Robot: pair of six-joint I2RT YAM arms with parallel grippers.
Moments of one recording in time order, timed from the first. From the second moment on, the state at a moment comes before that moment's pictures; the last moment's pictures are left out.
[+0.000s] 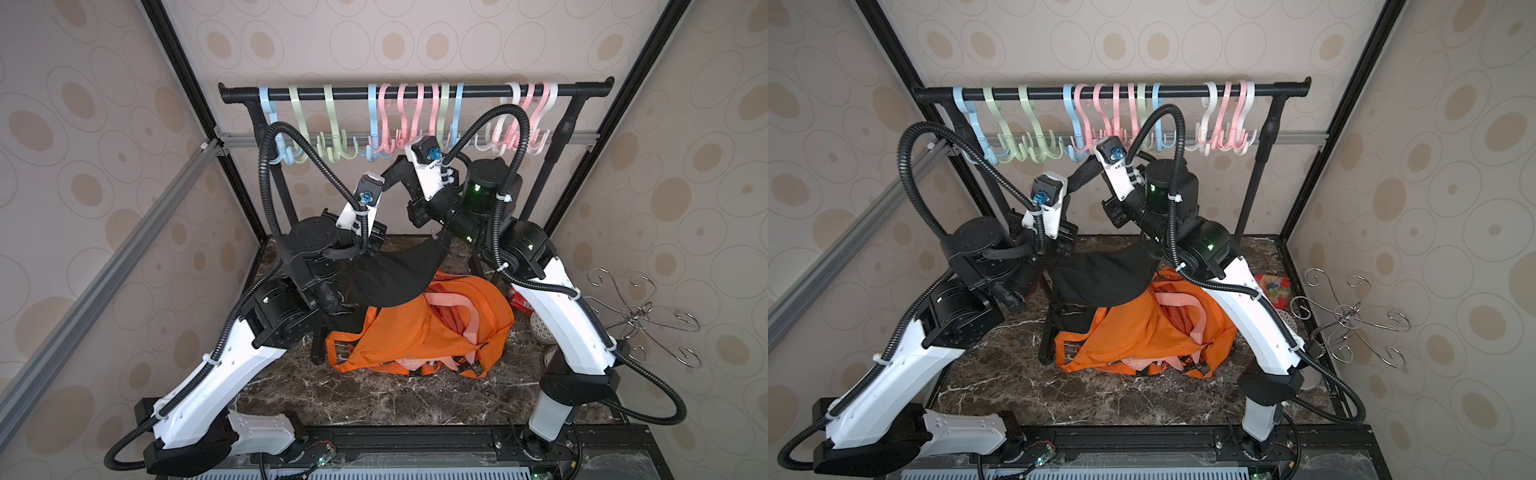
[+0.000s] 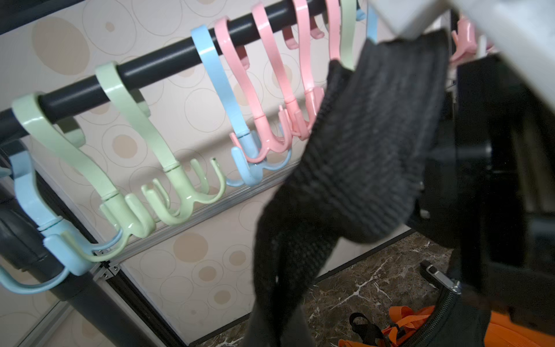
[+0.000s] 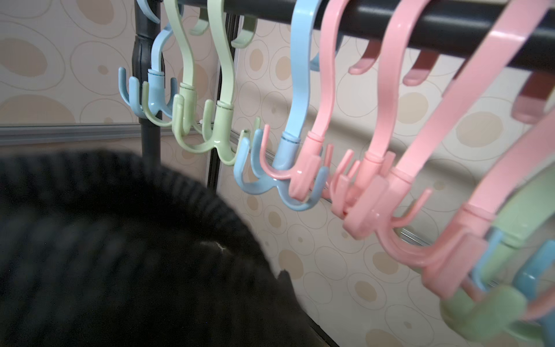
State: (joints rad) left arm -0.90 1.27 1.80 -0.41 -0.67 0.42; right arm 0.85 1.81 2.46 -0.62 0.17 -0.26
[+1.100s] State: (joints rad) left arm -0.52 1.72 2.43 -0.74 -0.30 0.23; right arm 0.66 2.02 2.73 -0.66 -0.17 -0.08
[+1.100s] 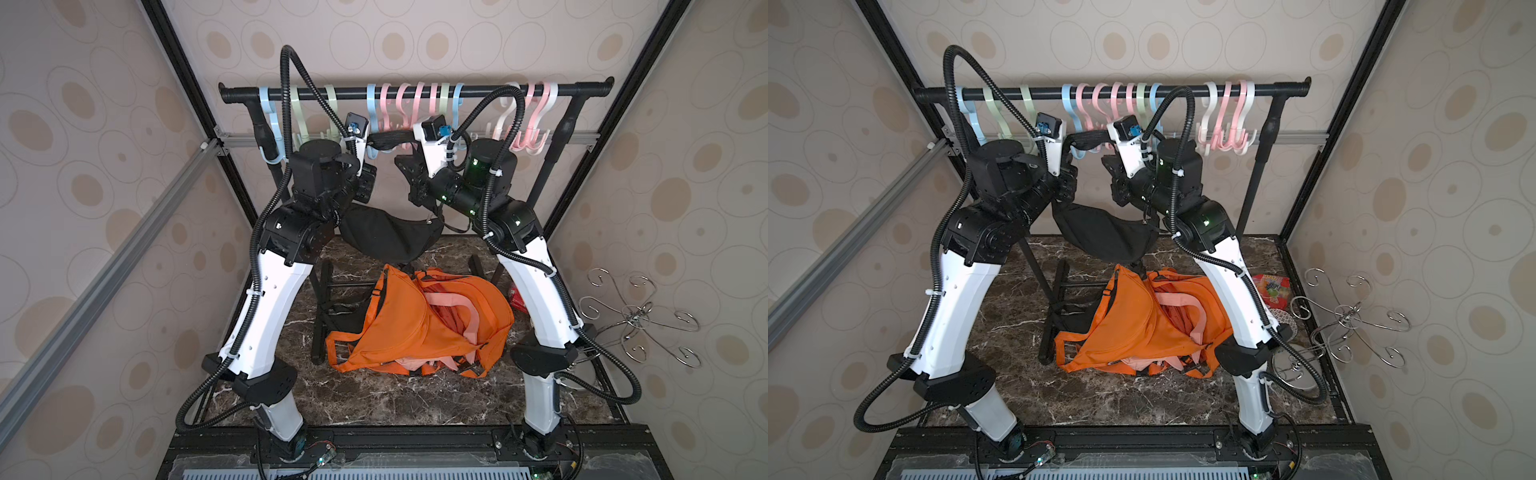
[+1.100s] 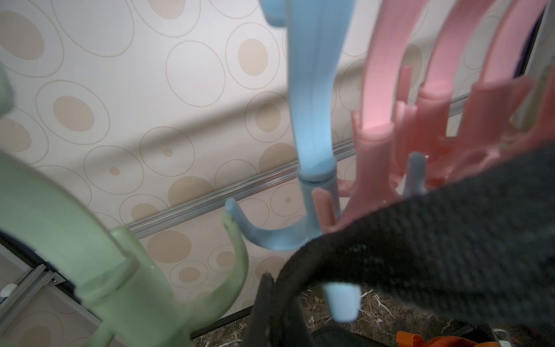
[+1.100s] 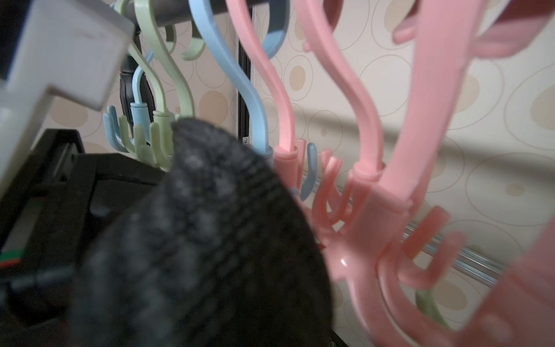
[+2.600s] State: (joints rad) left arm -0.31 1.40 1.83 -0.65 -0.15 0.09; right arm 0.75 1.72 2.10 -0.60 -0.18 -0.05
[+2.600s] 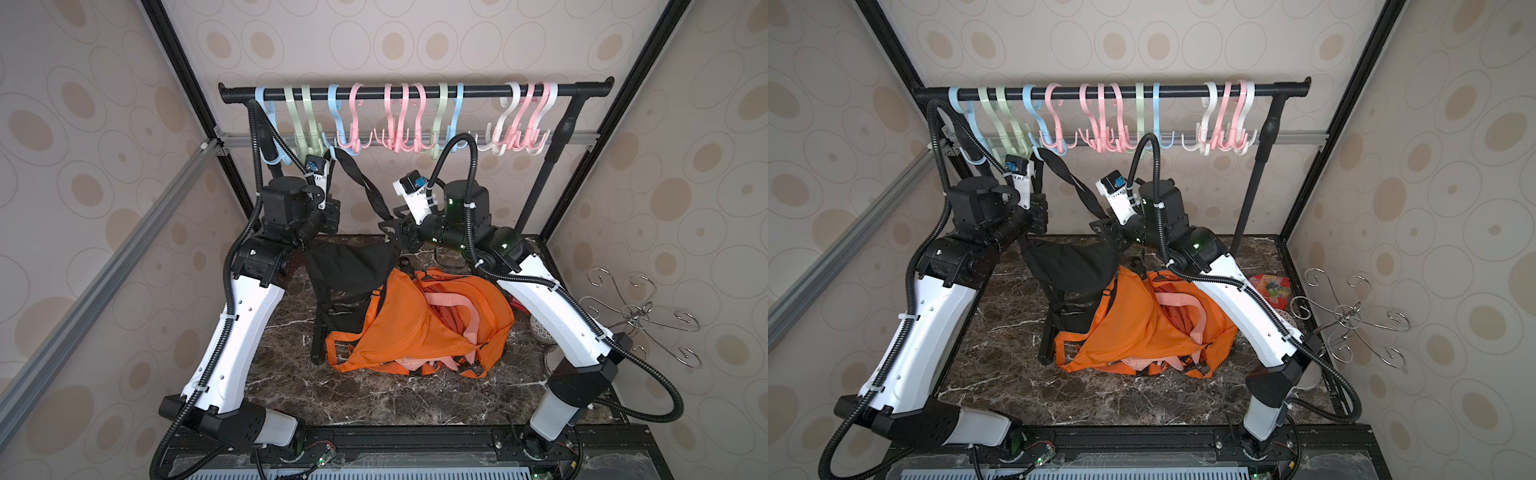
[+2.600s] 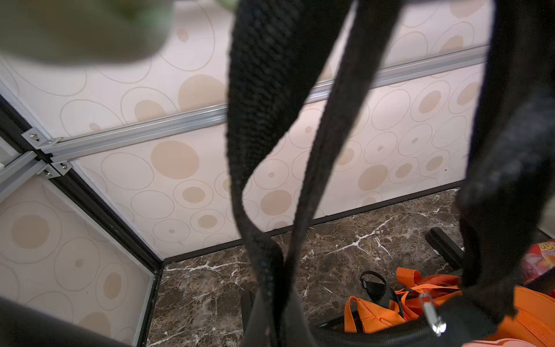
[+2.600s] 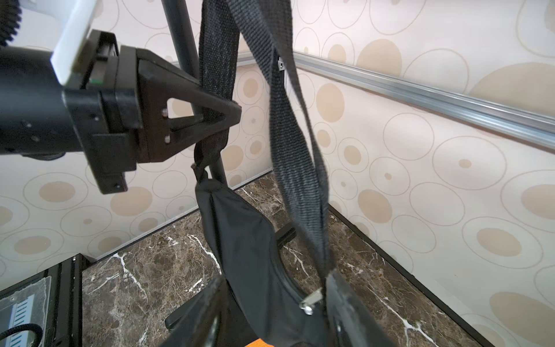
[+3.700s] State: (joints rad) left arm -0.35 0.84 1.09 -0.42 -0.03 -0.13; right arm 0.75 1.18 1.21 -0.60 0.09 0.12
